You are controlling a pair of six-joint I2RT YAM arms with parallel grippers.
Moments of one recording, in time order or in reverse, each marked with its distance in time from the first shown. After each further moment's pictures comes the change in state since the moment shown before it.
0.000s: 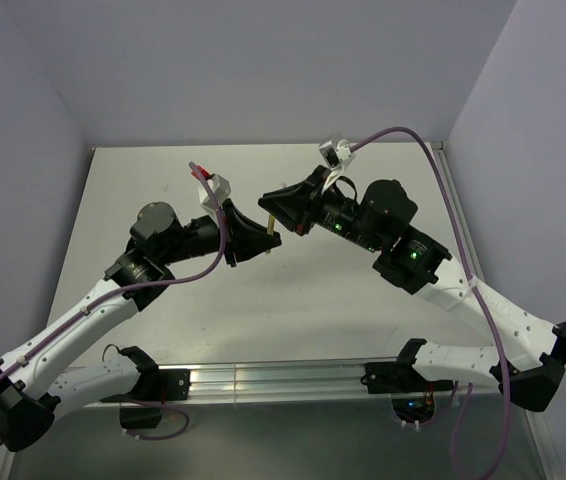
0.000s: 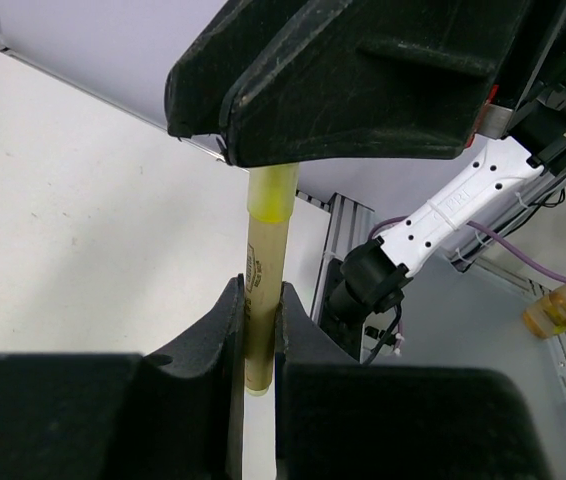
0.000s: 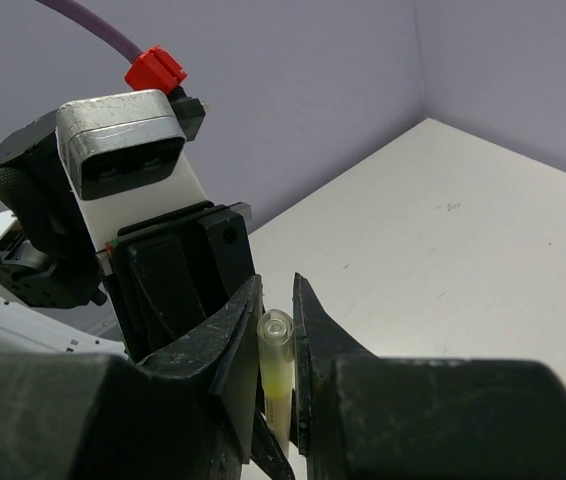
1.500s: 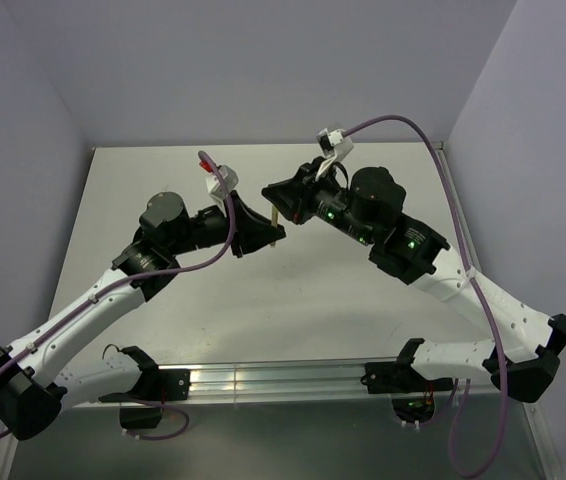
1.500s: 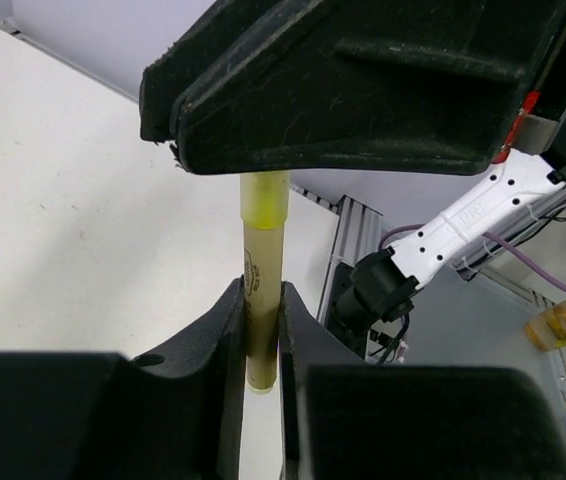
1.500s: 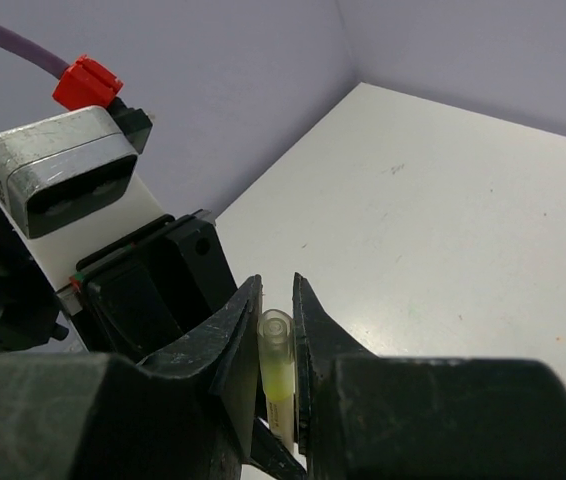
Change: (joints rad) left arm 0.005 0.073 0.051 -0.019 -0.010 -0.007; right arm 0.010 0.063 0.122 -0.165 0.171 0.036
